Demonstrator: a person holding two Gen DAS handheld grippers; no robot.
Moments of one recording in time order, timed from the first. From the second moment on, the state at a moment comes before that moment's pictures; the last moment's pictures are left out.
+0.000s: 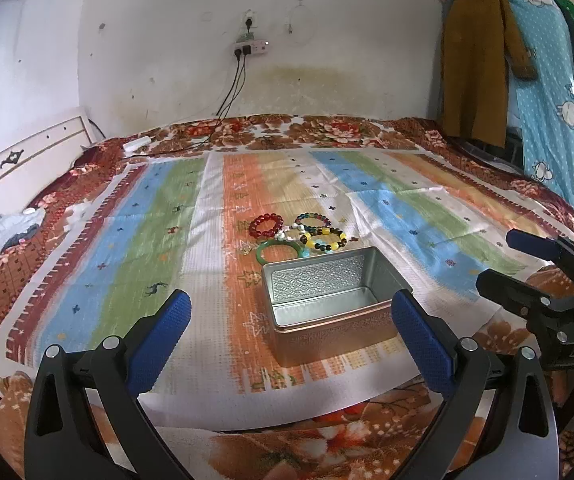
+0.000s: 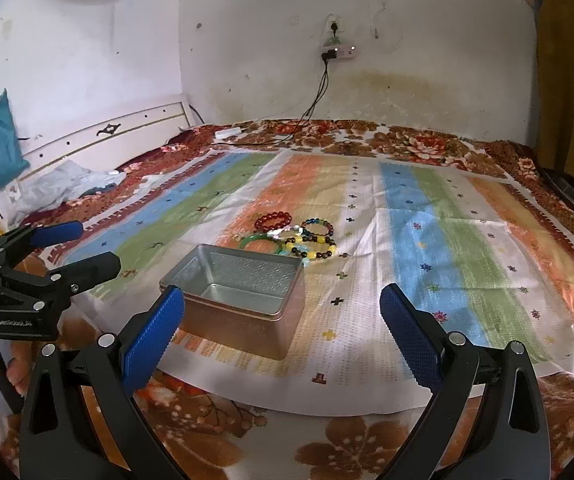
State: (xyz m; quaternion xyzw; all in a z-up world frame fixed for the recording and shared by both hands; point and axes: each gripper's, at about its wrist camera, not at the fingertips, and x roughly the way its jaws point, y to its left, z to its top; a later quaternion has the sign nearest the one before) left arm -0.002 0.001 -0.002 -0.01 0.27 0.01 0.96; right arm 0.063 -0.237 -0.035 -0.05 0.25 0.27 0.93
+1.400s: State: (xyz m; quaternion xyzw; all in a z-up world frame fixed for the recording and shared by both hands) left arm 0.003 0.008 -0.004 -0.01 0.30 0.03 0.95; right arm 0.074 -0.246 -0.035 -0.03 0.26 0.25 0.93
